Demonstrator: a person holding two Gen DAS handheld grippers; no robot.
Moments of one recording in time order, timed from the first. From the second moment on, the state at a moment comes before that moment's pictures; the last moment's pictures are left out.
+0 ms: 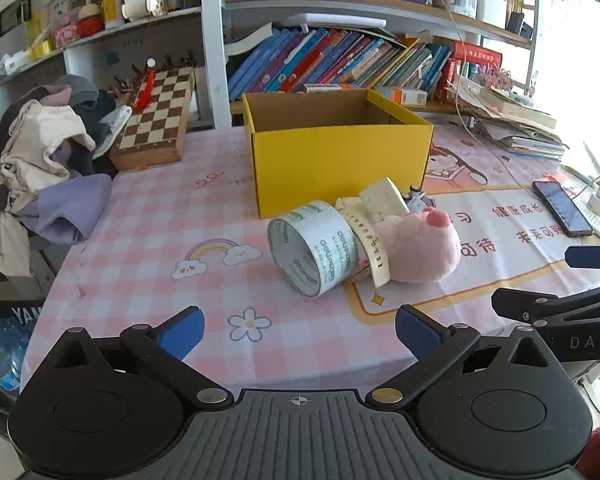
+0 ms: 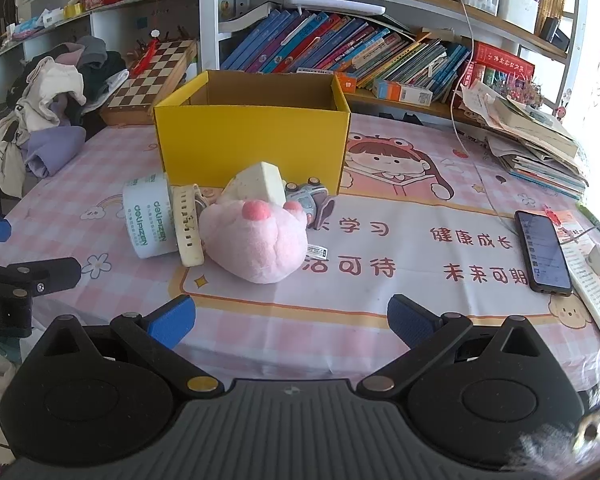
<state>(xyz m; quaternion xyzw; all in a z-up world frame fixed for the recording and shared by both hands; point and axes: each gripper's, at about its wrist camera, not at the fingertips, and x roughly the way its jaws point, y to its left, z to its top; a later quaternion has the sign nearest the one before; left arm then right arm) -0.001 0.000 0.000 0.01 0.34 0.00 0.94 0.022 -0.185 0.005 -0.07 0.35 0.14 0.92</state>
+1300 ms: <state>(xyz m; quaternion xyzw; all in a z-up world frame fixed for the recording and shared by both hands) 0.006 0.009 -0.006 0.00 0.38 0.01 0.93 0.027 -0.179 0.002 -0.07 0.36 0.14 0.92</state>
